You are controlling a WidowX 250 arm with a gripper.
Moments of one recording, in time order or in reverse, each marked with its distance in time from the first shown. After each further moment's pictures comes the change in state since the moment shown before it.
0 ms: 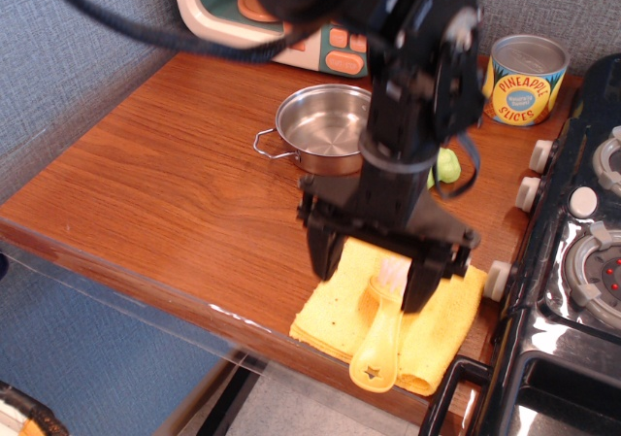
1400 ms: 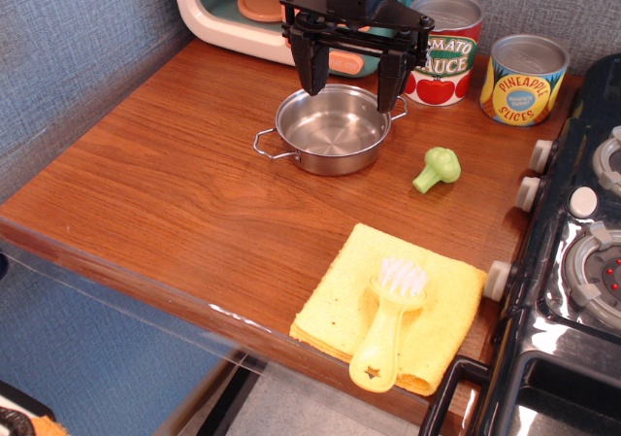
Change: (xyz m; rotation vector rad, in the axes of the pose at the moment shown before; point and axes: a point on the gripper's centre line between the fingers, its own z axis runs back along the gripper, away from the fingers) arm 0.117 0.064 0.048 -0.061 -0.094 -0.026
